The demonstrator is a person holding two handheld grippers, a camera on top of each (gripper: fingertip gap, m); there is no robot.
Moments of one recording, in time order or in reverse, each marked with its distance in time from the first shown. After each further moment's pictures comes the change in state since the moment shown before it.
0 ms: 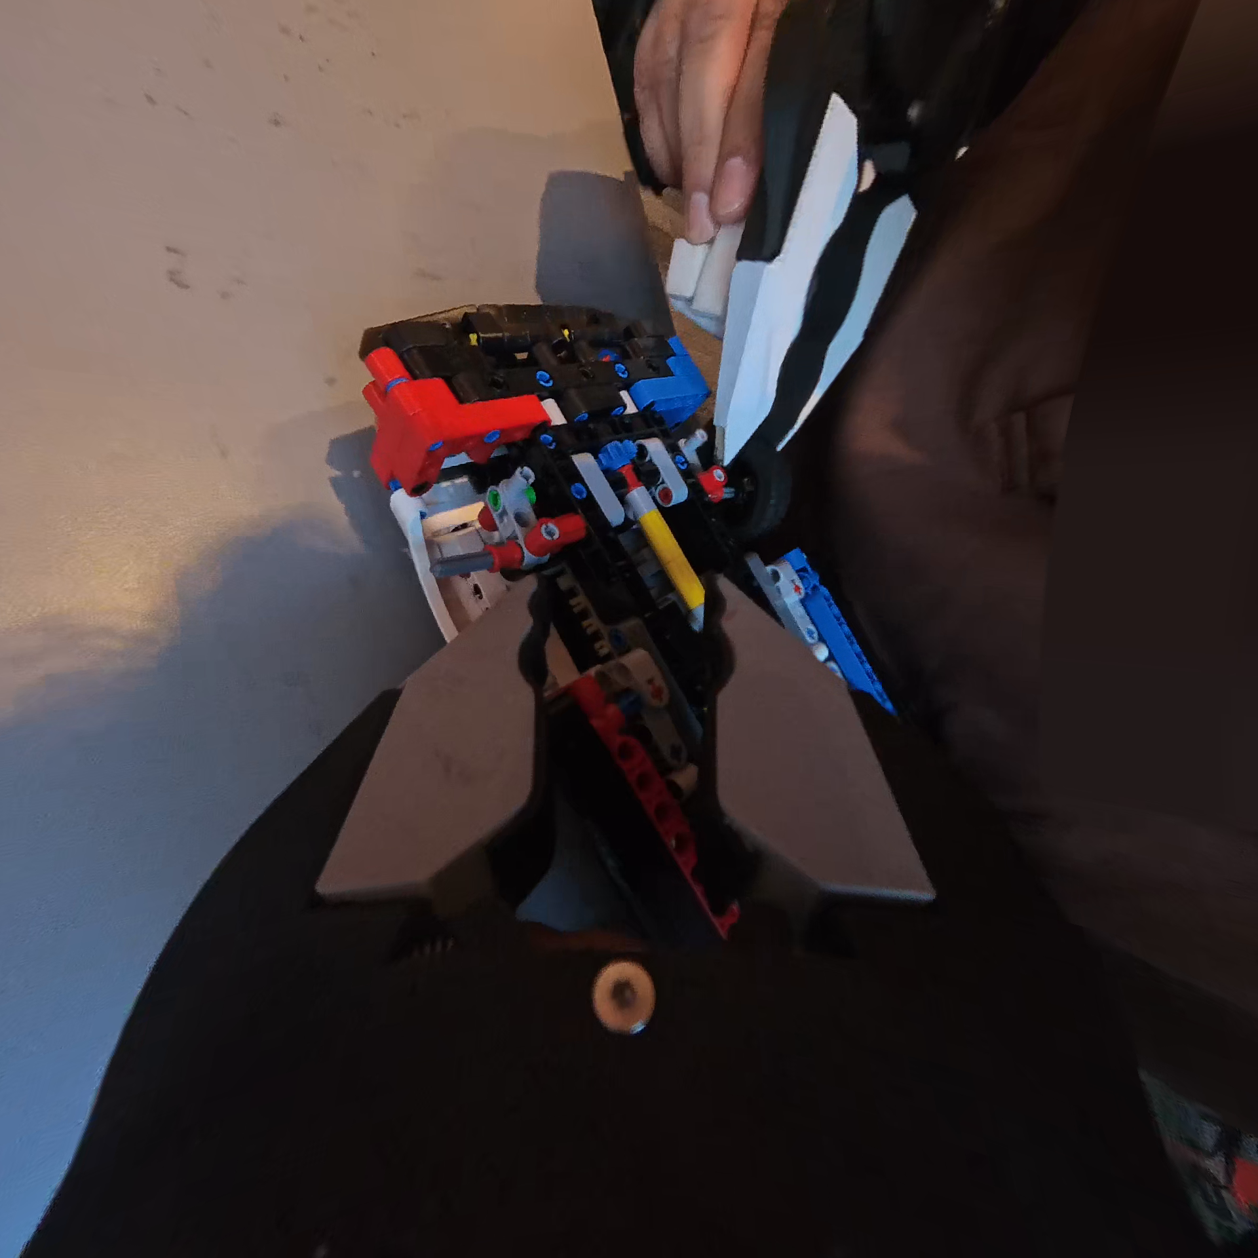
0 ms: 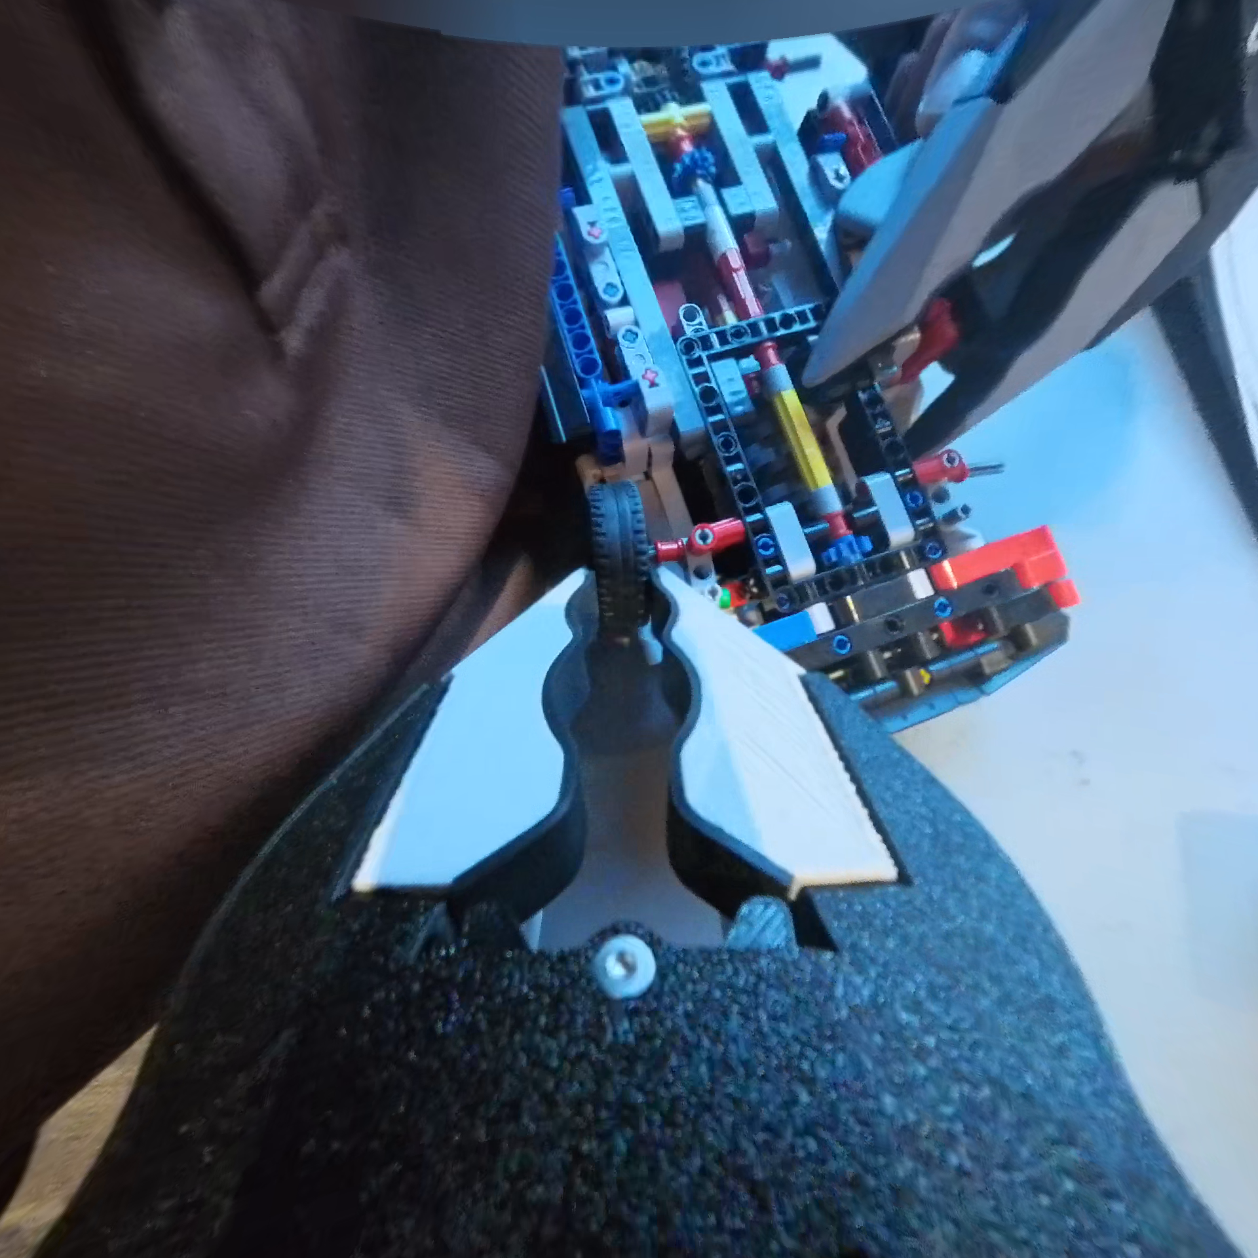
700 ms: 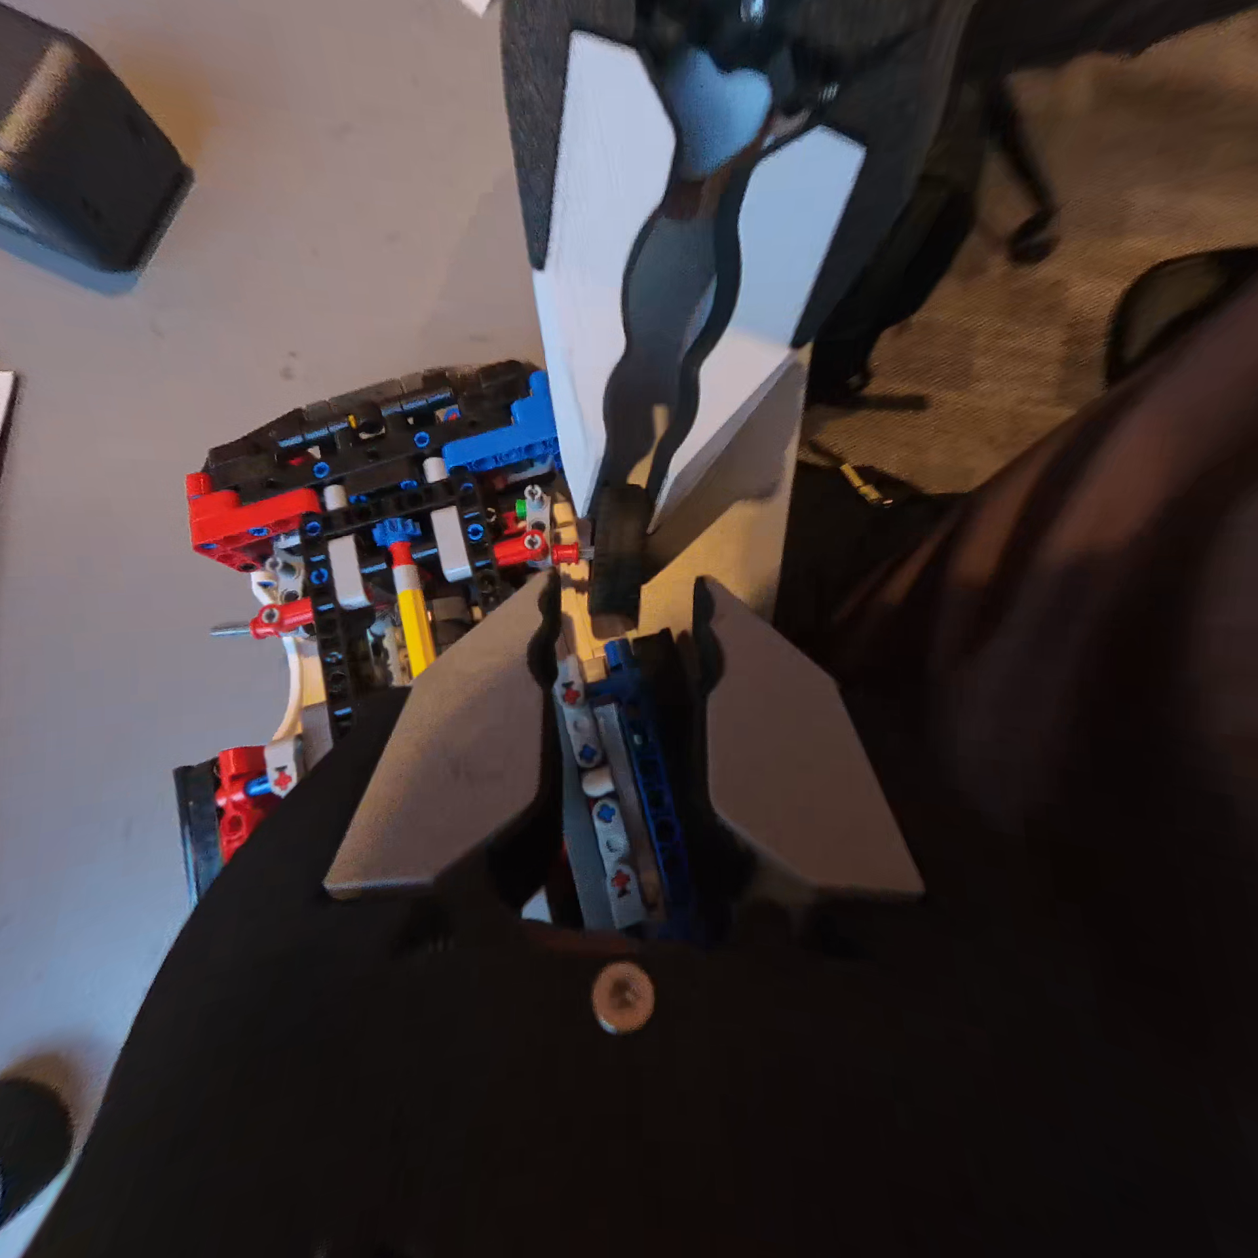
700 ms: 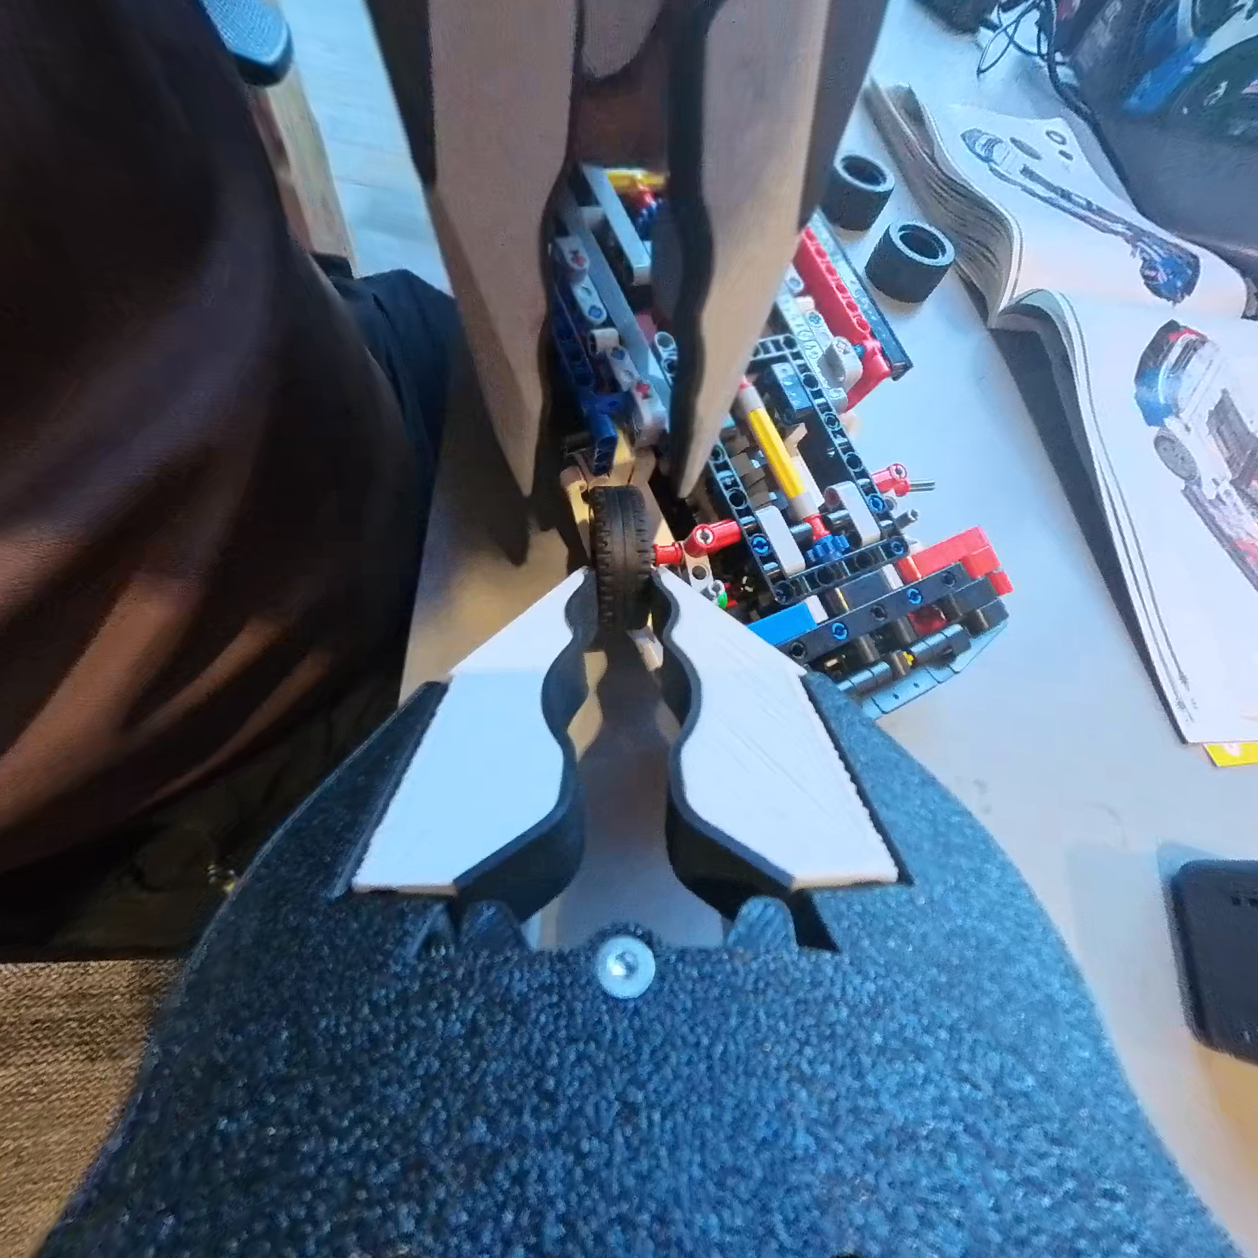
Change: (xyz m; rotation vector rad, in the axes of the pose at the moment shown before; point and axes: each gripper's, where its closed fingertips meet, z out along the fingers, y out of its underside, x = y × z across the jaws) left arm 0.040 -0.011 0.052 -0.035 -0.791 0.143; right arm 0.018 0.004 -0.004 0.137 0.052 -0.152
